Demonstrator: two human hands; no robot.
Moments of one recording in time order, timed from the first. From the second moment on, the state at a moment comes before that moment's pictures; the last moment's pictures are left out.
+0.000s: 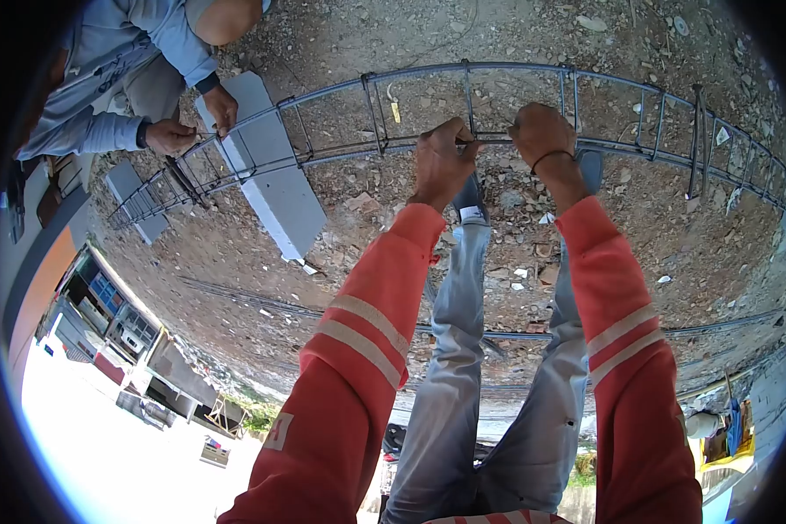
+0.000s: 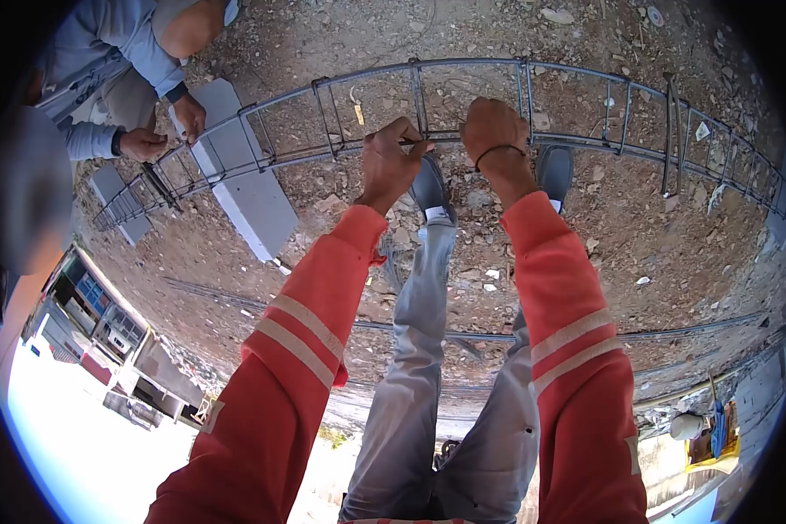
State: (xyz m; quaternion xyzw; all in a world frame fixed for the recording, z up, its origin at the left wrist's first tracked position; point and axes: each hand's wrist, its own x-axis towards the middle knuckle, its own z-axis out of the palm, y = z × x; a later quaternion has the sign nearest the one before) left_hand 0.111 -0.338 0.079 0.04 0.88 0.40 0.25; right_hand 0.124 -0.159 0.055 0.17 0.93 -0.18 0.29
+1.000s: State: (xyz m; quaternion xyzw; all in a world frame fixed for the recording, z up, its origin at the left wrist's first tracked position) left_hand 0.116 -0.341 0.077 0.05 0.88 0.41 0.22; right_hand 0.219 -0.232 0.104 0.12 0.96 -0.24 0.09
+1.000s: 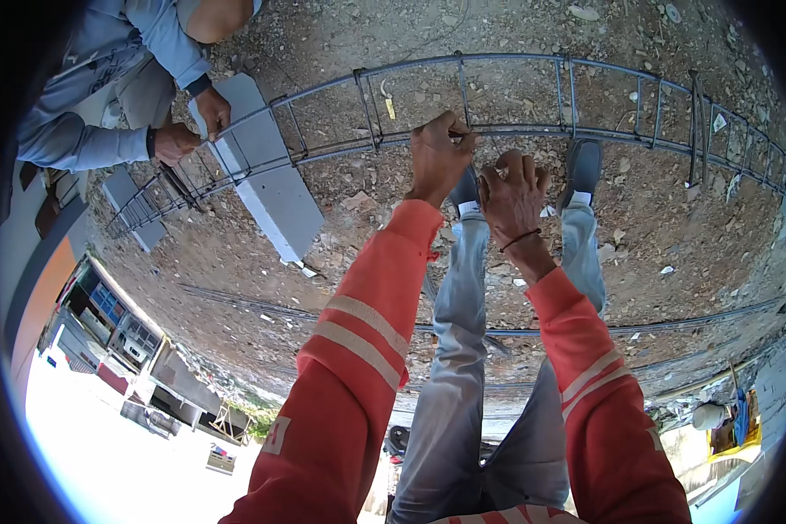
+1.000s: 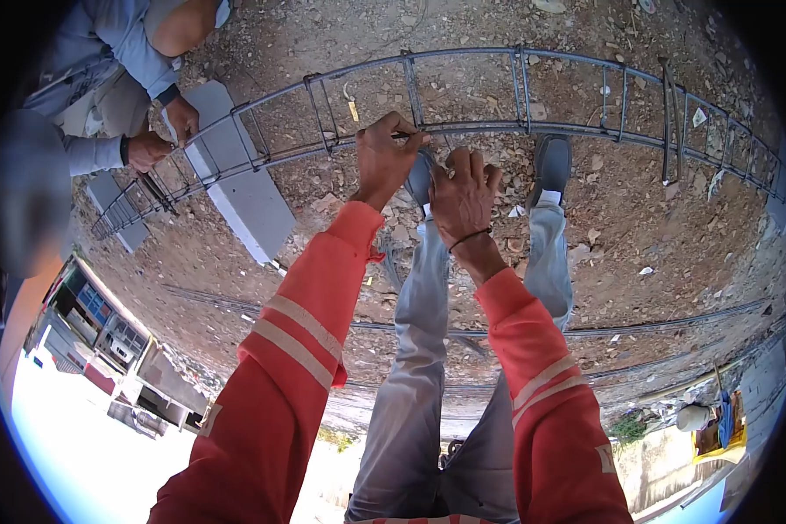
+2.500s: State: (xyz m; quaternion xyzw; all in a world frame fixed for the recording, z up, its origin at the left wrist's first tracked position) left_hand 0.120 -0.333 0.078 0.07 0.90 0.37 0.21; right_hand 0.239 -0.245 0.077 0.57 0.74 -0.31 0.18
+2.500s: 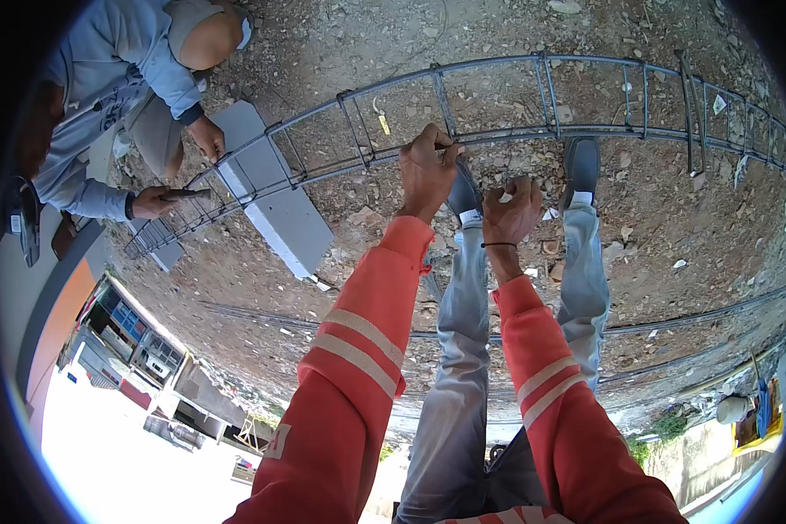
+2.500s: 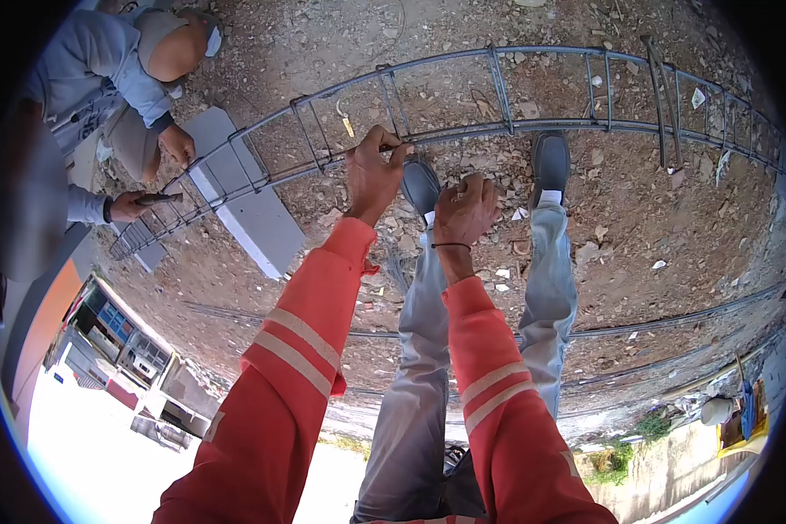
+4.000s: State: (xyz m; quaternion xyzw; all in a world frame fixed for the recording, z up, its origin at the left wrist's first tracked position) left_hand 0.158 -0.354 0.100 0.13 0.91 0.37 0.15; right_hand 0.227 -0.295 0.084 0.48 0.70 -0.51 0.11
